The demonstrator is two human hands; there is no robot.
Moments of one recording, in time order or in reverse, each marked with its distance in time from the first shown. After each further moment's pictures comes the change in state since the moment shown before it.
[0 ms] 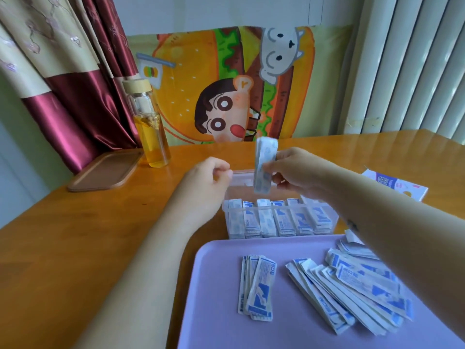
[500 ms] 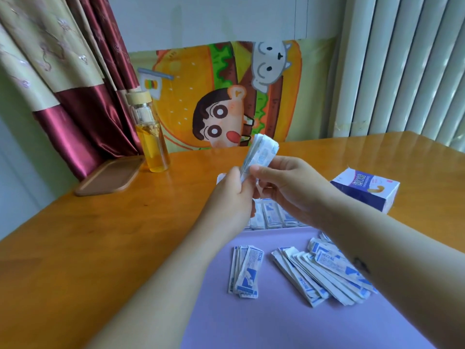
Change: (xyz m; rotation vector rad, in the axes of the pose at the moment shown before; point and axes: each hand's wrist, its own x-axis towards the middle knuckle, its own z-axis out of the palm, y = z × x) left_hand -0.043 0.052 0.024 -0.334 -0.072 0.023; right_hand -0.069 0.010 0.007 0.520 -0.166 -0.329
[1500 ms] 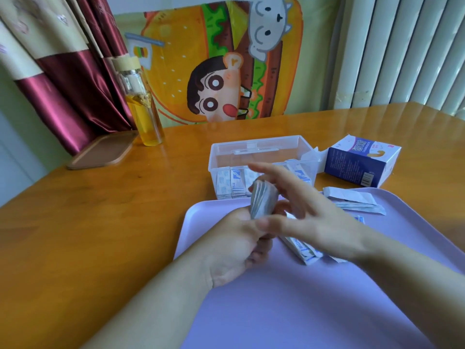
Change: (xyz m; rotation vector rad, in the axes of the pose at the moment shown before) left_hand -0.066 -0.038 0.034 -0.603 -0.498 -0.369; right_hand -0.065 0.052 -0.011 -0.395 -0.167 -0.070
